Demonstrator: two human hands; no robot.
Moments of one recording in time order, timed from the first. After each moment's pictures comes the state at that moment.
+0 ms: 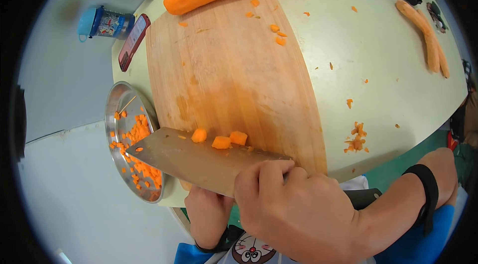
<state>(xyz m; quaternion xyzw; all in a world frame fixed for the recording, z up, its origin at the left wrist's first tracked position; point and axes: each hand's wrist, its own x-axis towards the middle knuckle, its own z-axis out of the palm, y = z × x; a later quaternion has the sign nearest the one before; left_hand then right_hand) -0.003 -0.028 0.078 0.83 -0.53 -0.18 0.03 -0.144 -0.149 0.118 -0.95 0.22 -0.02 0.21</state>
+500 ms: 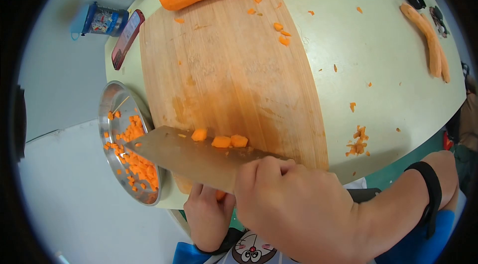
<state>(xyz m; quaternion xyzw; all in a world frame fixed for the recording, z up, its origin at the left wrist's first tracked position) -0.003 -0.034 0.075 0.83 -0.52 -0.17 0.09 -0.130 -0.164 0.117 -0.95 0.21 0.02 0.23</state>
